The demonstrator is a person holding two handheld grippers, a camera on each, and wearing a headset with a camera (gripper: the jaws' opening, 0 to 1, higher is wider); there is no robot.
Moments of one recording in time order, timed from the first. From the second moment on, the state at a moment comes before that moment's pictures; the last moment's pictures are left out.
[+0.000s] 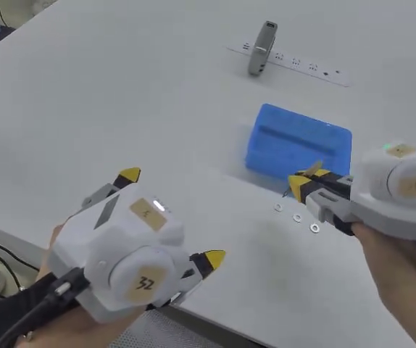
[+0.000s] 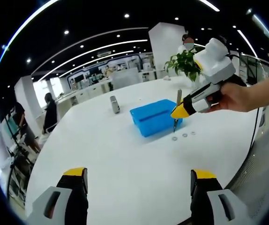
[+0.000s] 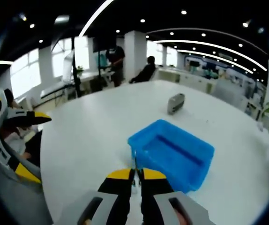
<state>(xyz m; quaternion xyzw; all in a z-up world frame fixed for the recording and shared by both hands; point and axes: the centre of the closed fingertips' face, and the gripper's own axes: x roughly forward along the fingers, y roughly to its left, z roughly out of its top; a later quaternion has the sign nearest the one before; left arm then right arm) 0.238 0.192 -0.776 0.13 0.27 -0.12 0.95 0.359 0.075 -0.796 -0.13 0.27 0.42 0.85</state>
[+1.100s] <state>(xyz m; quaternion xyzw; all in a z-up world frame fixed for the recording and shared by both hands) 0.237 0.193 -0.778 0.14 0.27 -0.11 0.95 0.360 0.078 -0.811 -0.13 0.28 0.41 0.86</state>
